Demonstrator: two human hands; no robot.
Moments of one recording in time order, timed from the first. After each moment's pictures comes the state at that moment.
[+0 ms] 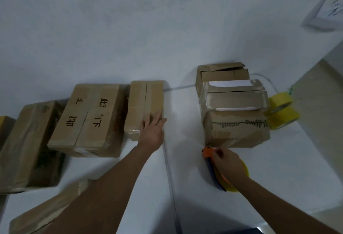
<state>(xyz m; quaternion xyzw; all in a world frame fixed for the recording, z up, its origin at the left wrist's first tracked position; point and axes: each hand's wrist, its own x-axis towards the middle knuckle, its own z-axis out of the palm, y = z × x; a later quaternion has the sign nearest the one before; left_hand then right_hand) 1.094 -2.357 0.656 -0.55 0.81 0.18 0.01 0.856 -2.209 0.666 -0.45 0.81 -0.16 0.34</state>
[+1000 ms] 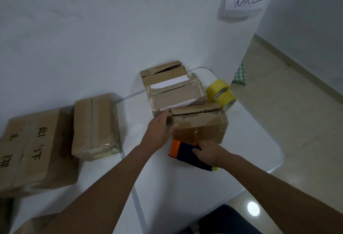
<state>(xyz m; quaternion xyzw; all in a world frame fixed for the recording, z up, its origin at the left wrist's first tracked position) 0.909 -2.317 0.684 -0.39 0.86 0.31 -0.11 0.746 -2.179 0.698 -0.51 0.75 -0.05 0.42</state>
